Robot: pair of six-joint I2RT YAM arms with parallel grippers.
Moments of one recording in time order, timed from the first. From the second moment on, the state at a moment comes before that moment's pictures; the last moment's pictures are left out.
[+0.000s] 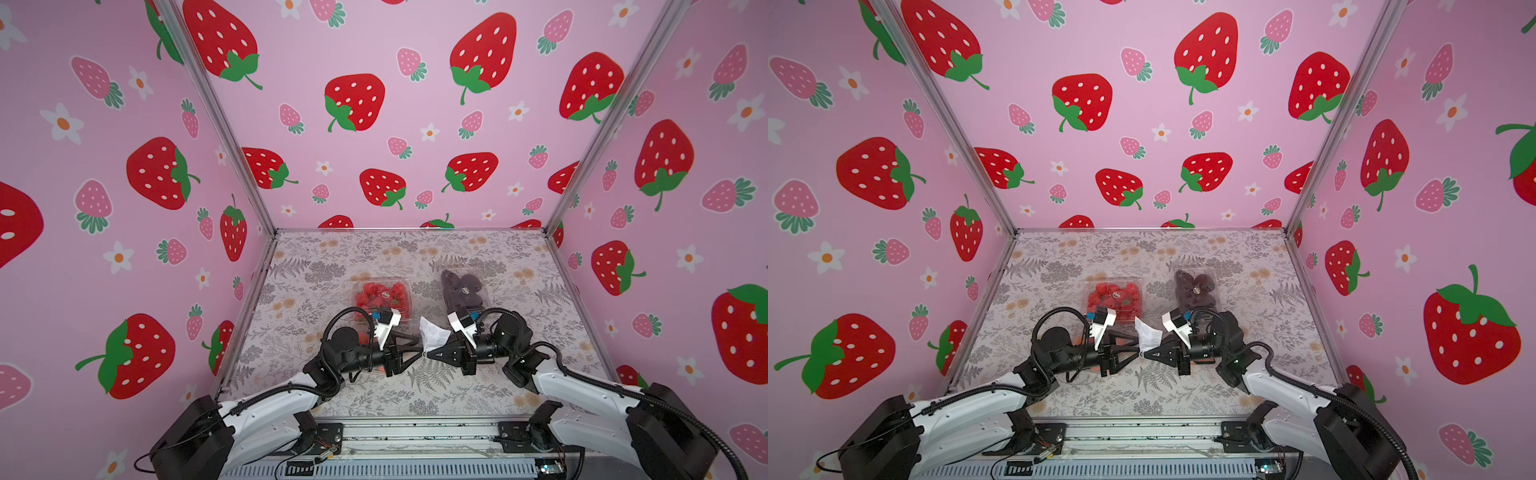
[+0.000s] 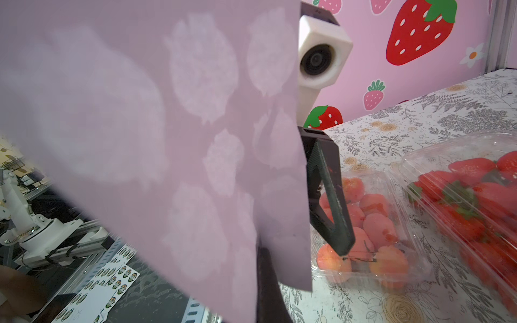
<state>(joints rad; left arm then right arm) -0.78 1.02 0.32 0.62 0.55 -0.50 0.76 1.11 0.36 0.71 -1.03 0.31</state>
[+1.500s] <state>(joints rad) -0.79 0.93 0.28 0.55 0.54 -0.46 0.74 1.12 0.39 0.72 -1.06 0.33</state>
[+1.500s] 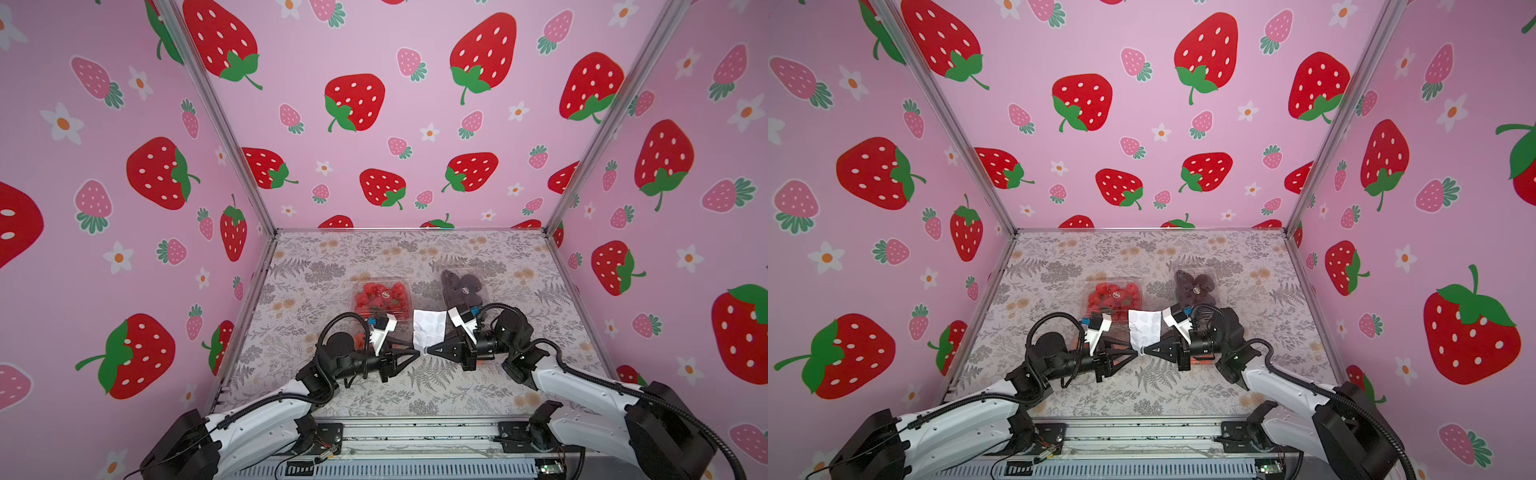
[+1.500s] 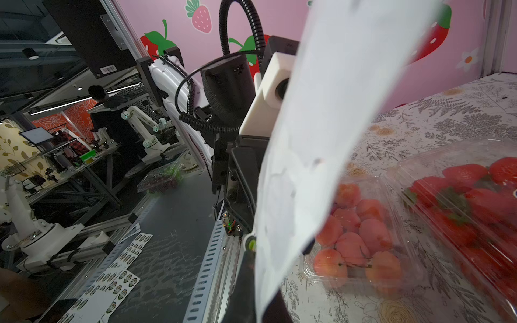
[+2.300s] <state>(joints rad) -0.79 0.95 0.33 0.61 0.63 -0.43 0.74 1.12 0.38 0.74 -1.07 0.36</state>
